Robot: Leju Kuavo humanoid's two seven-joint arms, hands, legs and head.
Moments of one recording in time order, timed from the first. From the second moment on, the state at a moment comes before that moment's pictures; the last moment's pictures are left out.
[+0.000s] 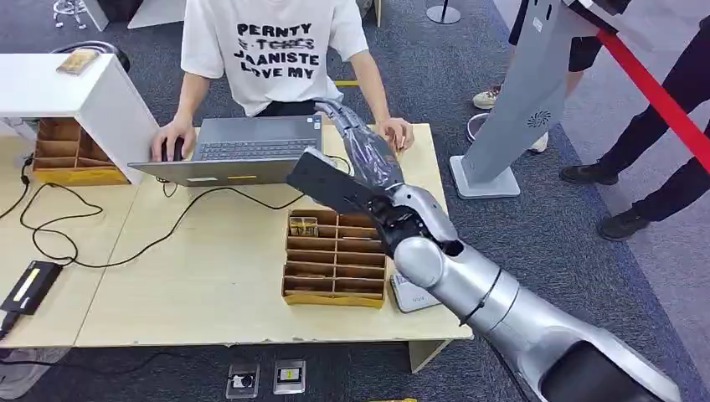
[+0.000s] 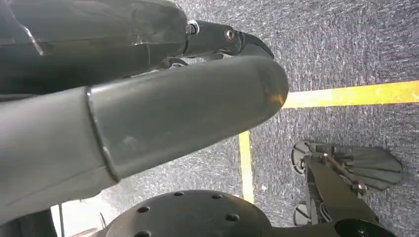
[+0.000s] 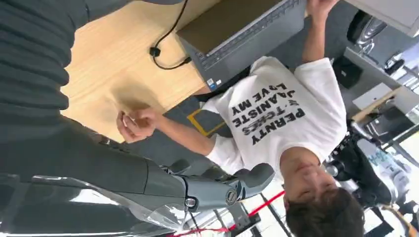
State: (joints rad) left arm -0.12 0.07 -1.16 -0.21 1.13 0.33 0.26; right arm -0.89 -0.06 0.97 -1.25 0.36 -0.39 0.24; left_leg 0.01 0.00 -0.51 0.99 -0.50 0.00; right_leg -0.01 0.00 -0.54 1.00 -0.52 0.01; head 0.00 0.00
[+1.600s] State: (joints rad) left arm -0.12 0.07 -1.16 -0.21 1.13 0.33 0.26; right arm -0.63 -0.30 0.95 -1.59 0.80 -0.14 0.46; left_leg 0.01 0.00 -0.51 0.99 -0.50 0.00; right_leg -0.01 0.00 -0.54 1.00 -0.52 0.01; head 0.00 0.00
